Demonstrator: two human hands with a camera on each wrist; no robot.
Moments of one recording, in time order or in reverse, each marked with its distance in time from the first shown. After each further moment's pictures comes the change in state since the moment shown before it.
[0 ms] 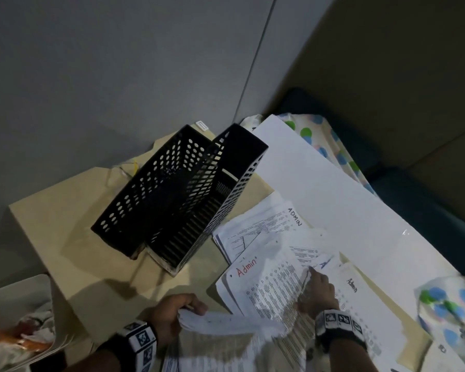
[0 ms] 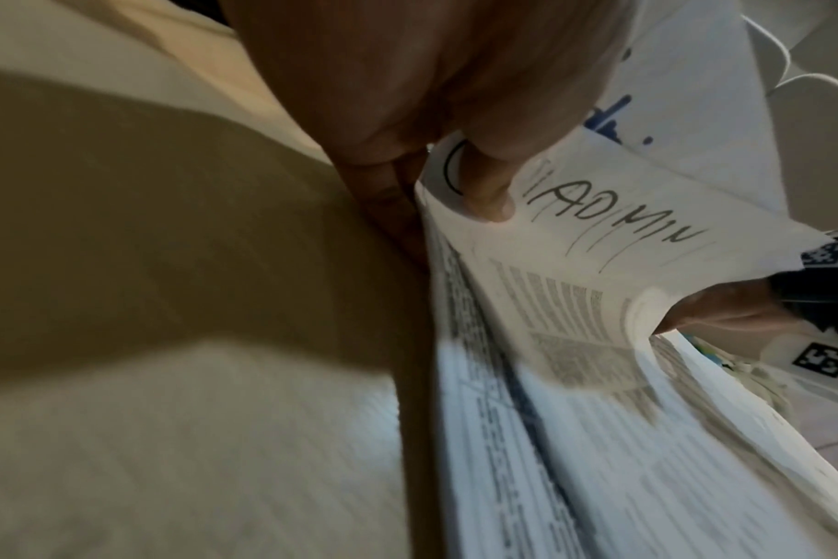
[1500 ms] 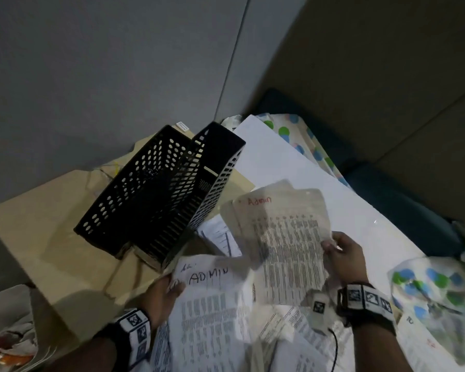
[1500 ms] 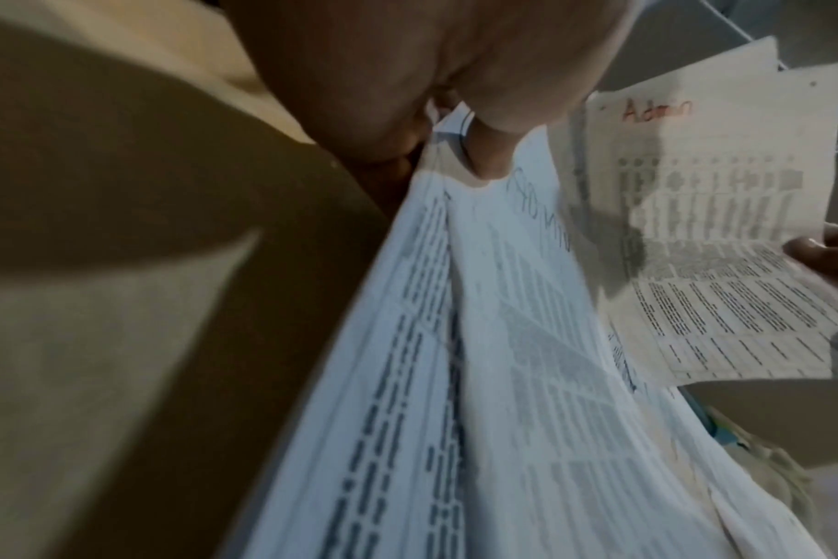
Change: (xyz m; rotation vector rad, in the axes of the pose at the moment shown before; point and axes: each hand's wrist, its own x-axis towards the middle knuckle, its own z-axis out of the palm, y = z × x) left_hand -0.012 0.005 -0.004 0.583 0.147 0.578; right_hand -0.051 0.005 -0.125 0.753 0.476 -0.164
